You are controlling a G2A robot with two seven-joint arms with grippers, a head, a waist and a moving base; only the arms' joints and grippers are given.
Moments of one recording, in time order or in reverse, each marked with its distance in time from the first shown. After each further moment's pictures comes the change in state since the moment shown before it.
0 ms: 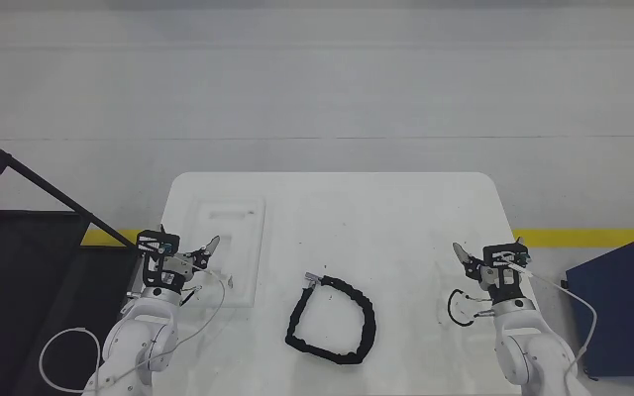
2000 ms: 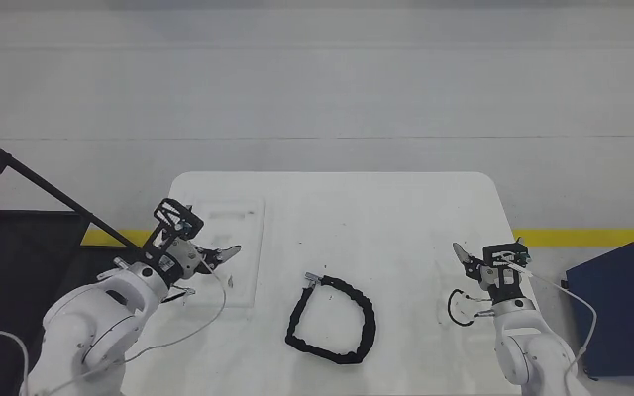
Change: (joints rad) left arm -0.062 0.041 -0.144 -0.392 -0.227 -0.479 -0.712; right arm 0.000 0.000 0.000 0.000 0.000 0.000 0.000
